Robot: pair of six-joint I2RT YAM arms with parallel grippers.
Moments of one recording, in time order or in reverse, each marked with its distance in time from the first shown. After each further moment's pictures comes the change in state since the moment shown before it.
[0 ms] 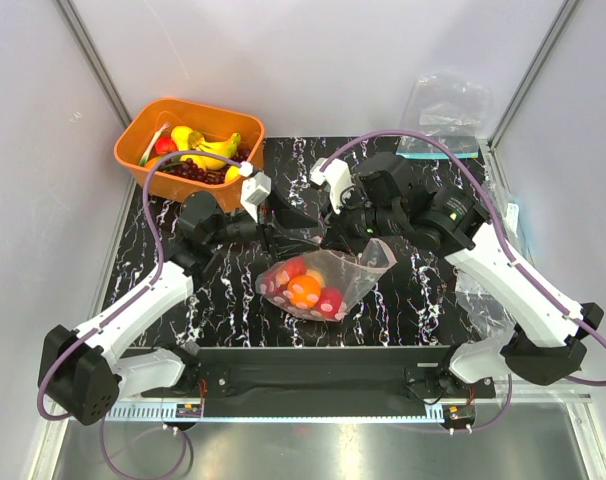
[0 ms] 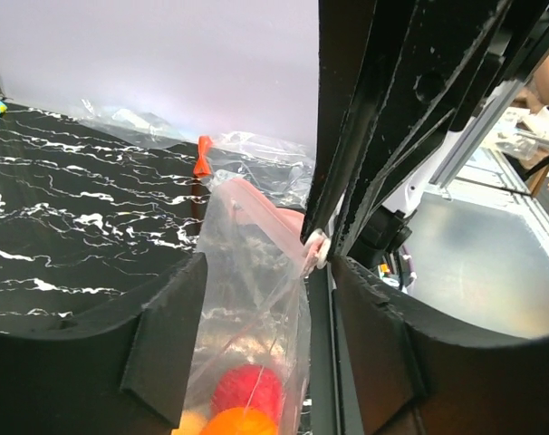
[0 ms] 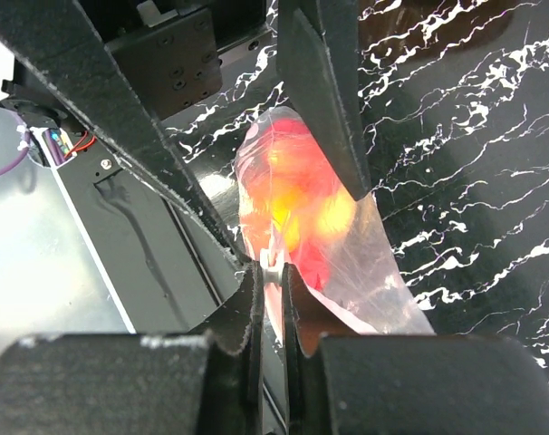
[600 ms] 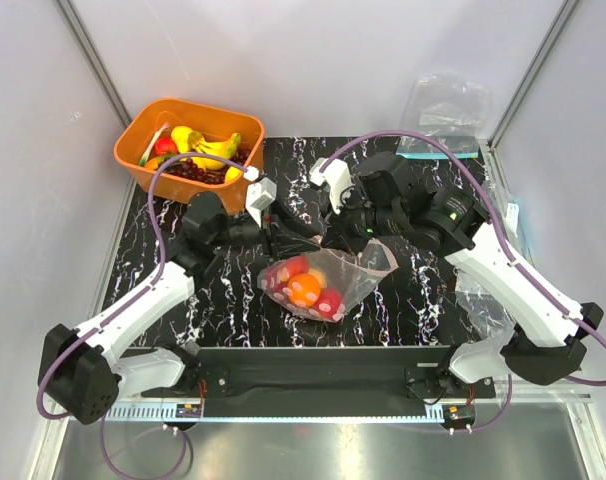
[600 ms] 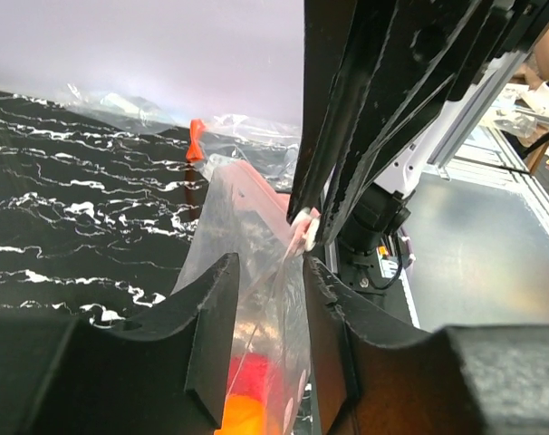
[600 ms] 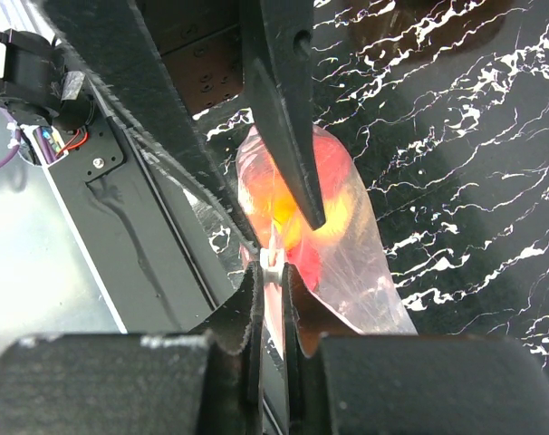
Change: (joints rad) left arm -0.012 0.003 0.000 -0.056 0.021 0.061; right arm 0.000 0.001 0.002 0.001 0.011 -0.020
